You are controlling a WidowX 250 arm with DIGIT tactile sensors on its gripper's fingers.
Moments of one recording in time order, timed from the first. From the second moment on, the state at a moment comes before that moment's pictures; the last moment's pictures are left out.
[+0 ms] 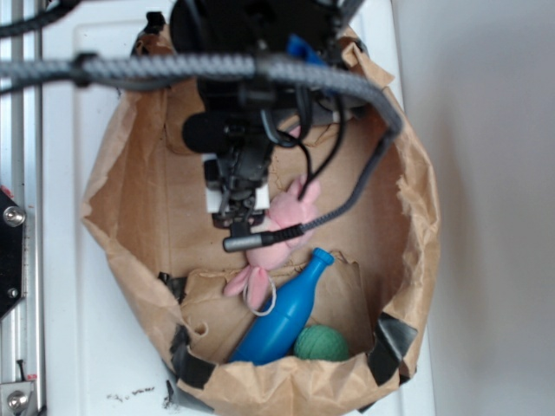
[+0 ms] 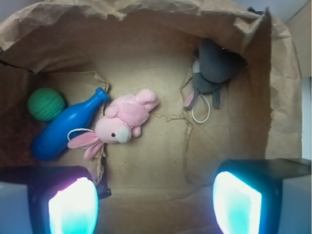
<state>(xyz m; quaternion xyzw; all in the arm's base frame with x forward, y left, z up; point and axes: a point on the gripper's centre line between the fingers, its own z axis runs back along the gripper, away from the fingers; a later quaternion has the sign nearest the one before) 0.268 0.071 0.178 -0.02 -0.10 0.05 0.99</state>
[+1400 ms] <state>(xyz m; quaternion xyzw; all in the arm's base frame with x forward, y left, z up) 0.296 0.126 0.095 0.03 -0.15 0.22 0.96</state>
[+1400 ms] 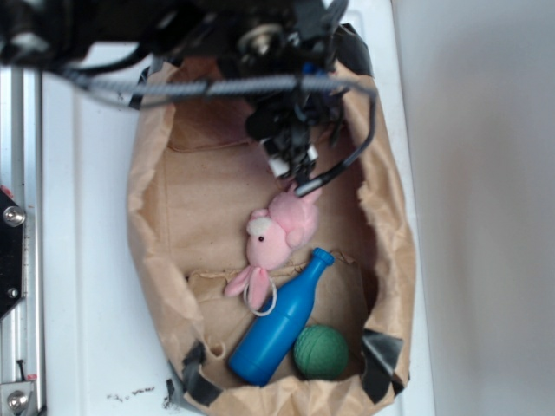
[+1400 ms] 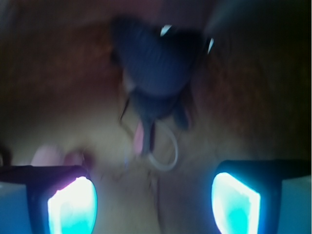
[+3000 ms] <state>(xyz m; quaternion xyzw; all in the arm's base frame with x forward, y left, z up) 0.288 0.092 0.091 -0.02 -0.13 0.24 0.96</state>
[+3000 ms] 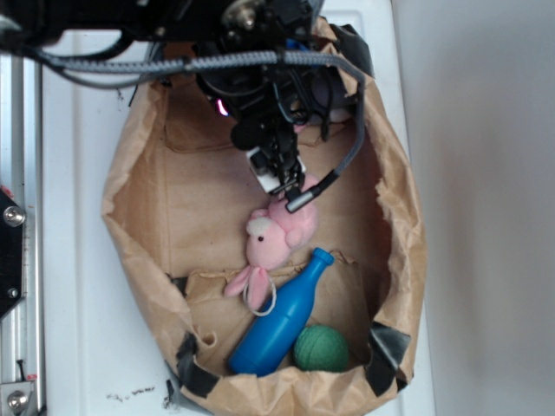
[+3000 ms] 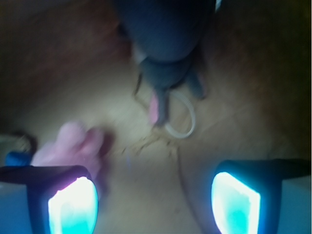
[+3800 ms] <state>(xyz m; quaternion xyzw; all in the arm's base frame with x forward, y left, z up) 0.316 0.138 0.083 0.03 -0.18 0.26 0.95</state>
